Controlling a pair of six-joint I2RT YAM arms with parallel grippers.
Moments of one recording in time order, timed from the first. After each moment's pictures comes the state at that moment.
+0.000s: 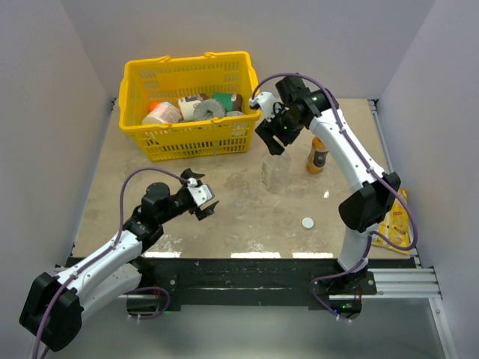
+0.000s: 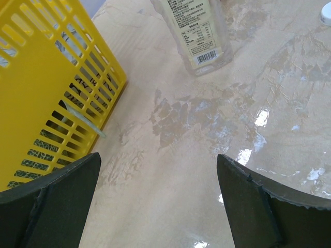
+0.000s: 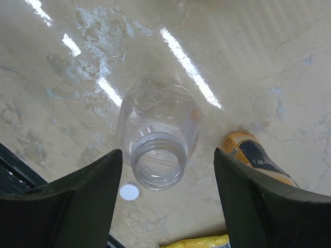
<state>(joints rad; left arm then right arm) -0.53 0.85 0.36 0.27 0.35 0.49 0.46 1.88 2.07 -1.24 -0.14 -0.42</state>
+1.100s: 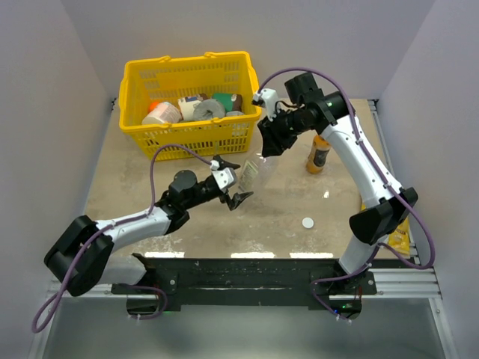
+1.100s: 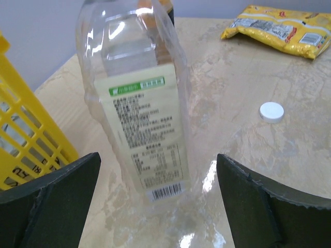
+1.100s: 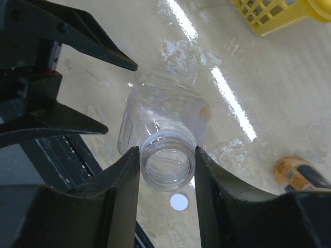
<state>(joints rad) -0.68 1.27 0.51 0.71 0.40 0.22 0.48 1.74 2.03 -1.24 -0.40 -0.32</state>
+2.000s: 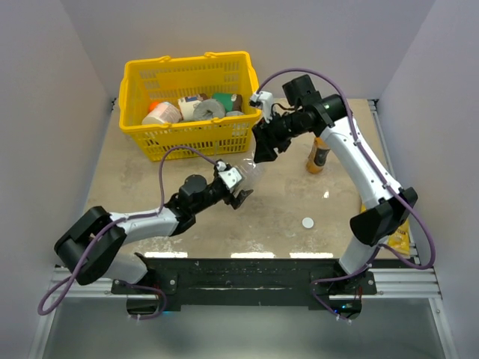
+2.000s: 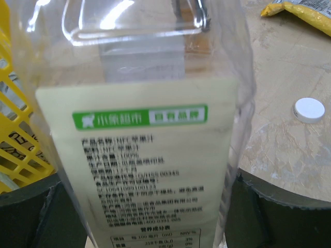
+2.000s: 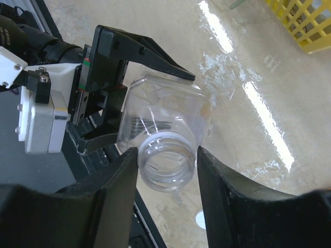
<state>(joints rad) -0.76 1.40 0.53 0.75 0.15 0.19 0.49 1.73 1.96 -1.19 -0.57 -0.26</state>
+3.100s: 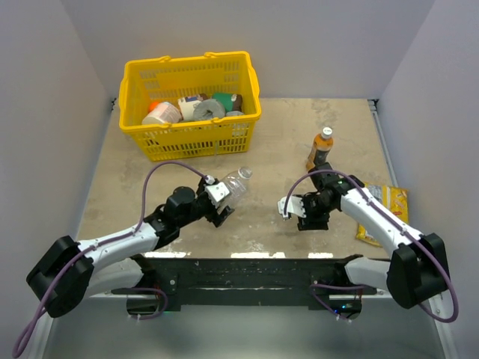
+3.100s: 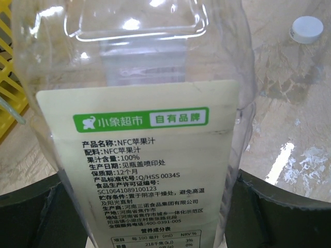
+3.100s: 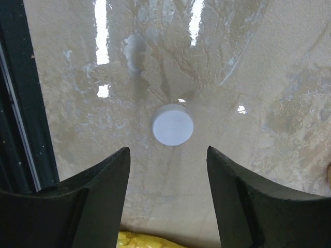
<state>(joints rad) -0.75 1.10 0.38 0.39 0.13 0.20 0.38 1.21 0.80 -0.97 -0.30 -1.28</state>
